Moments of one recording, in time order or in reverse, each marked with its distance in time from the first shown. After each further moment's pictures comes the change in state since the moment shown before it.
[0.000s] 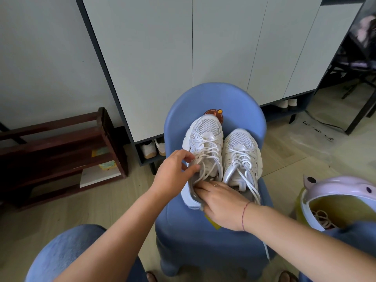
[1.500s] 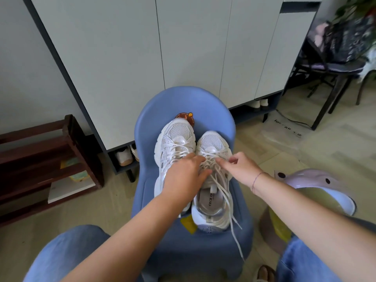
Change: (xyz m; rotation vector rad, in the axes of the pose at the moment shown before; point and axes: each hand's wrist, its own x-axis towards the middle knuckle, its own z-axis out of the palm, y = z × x) left_hand 0.009 0.070 0.058 0.320 -0.054 0.220; right_hand -0.033 0.075 -0.064 0.687 0.292 0.935
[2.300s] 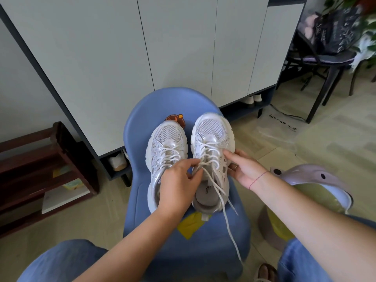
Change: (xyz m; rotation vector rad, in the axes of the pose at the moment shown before) left_hand -0.008 0.010 0.013 -0.332 0.214 -0.124; right_hand 0.050 0.043 -0.003 1.137 -0.162 0.071
